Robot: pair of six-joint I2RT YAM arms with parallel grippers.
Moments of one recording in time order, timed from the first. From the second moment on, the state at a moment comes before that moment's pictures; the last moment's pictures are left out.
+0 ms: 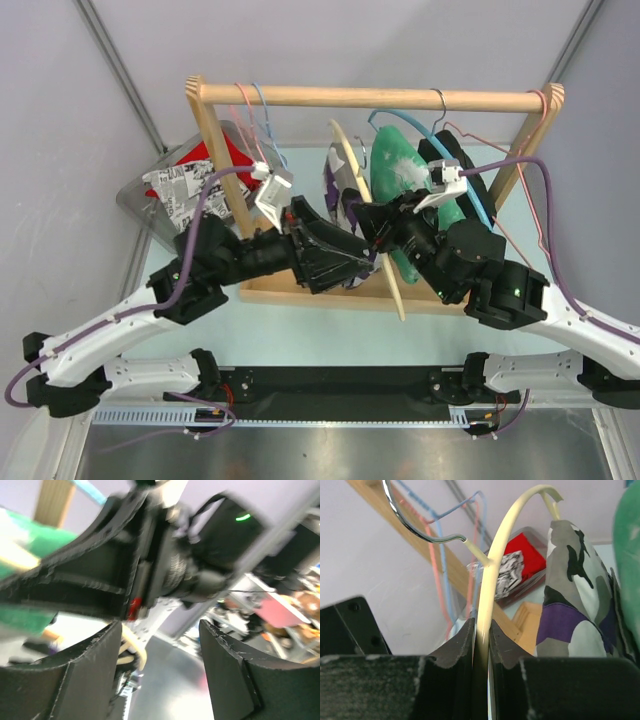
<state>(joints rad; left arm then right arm) -1.09 0.99 1.25 0.01 0.33 -0.68 1.24 1.02 1.36 -0.26 0.65 0.50</state>
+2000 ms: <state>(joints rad) -1.39 1.09 1.14 -0.04 -0.61 0.16 1.25 1.12 1.51 -0.14 0.82 0.76</state>
